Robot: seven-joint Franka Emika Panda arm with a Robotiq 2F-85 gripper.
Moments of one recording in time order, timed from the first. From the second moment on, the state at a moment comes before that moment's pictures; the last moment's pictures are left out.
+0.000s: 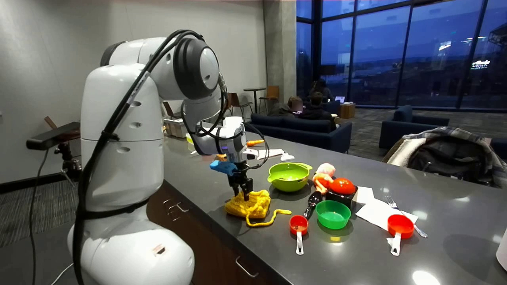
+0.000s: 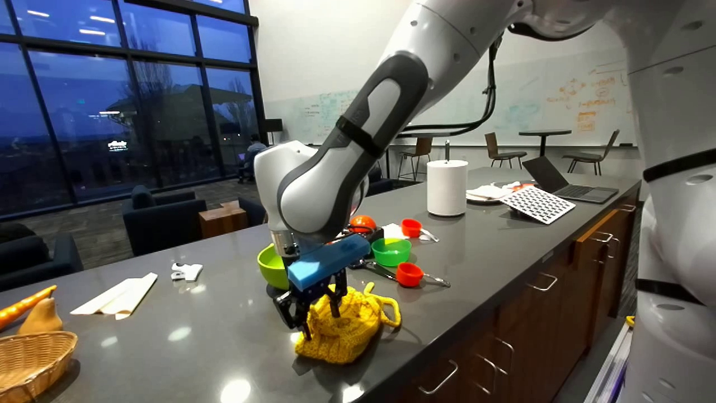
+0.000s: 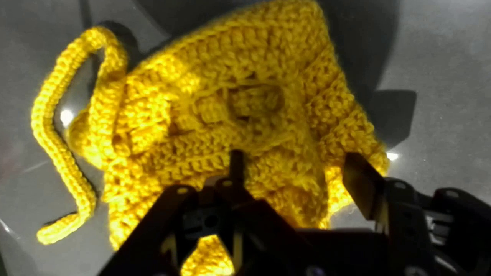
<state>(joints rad) 0.26 0.22 0.25 -2.20 -0.17 2.33 0.65</state>
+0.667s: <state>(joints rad) 0.30 0.24 0.24 -2.18 -0.17 2.33 0.65</state>
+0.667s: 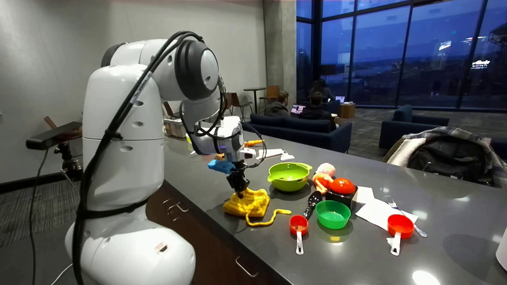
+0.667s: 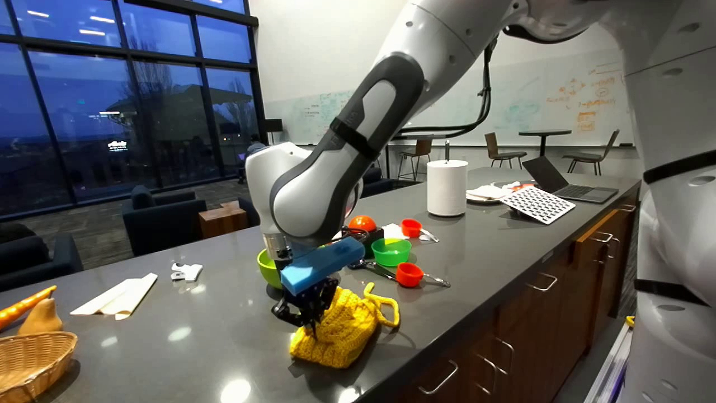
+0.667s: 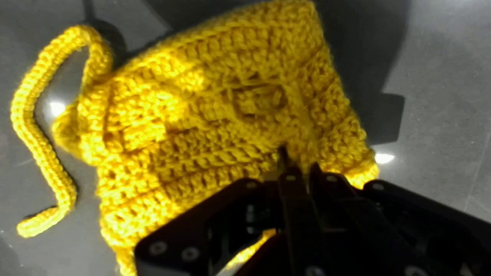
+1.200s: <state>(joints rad) 0.38 0.23 0.24 -2.08 -0.31 2.23 0.65</state>
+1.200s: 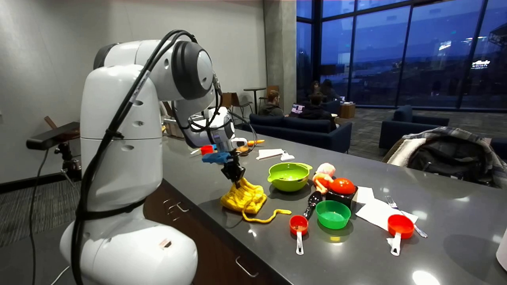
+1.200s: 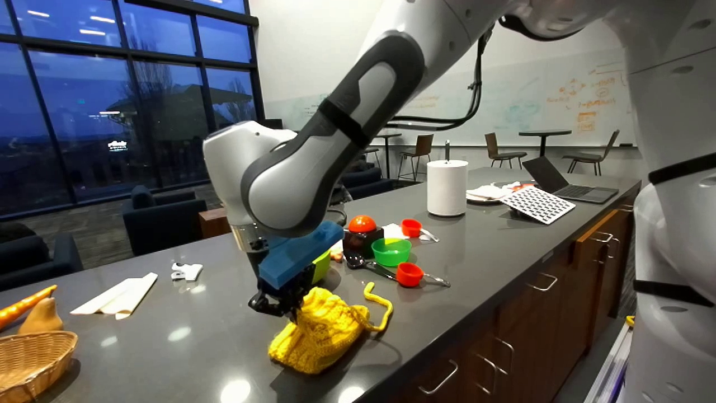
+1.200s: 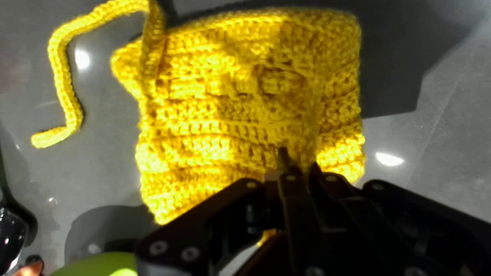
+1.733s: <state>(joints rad) 0.40 0.23 0.24 -1.98 -0.45 2.13 0.61</state>
